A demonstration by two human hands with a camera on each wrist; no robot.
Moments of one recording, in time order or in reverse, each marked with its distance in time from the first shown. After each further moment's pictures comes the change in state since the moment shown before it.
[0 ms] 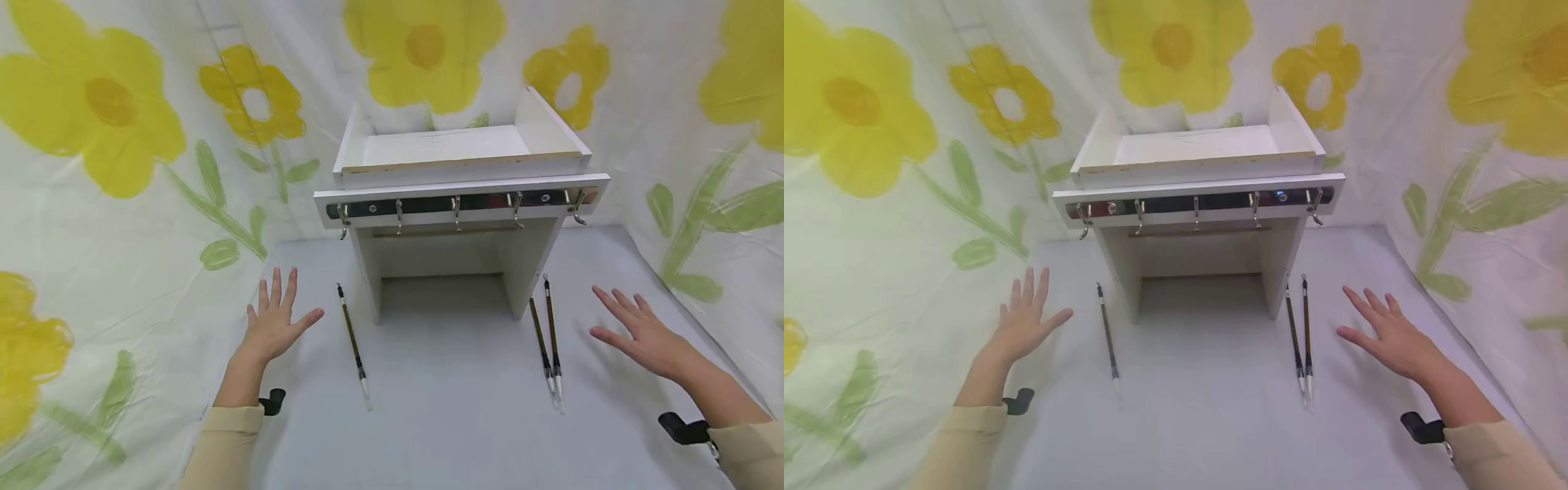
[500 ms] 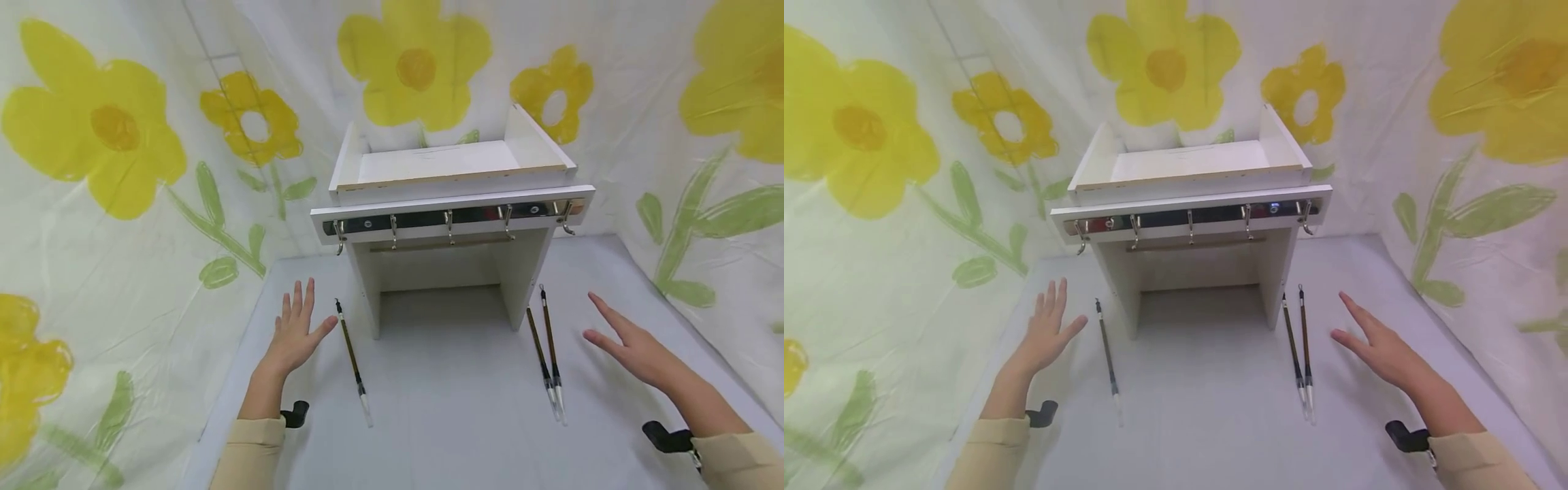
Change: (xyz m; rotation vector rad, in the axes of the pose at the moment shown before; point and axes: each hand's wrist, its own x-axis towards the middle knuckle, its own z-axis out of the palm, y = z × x) left_hand 0.017 0.024 0.025 -0.156 0.026 0.063; right_hand 0.000 0.000 0.017 0.175 0.068 -0.015
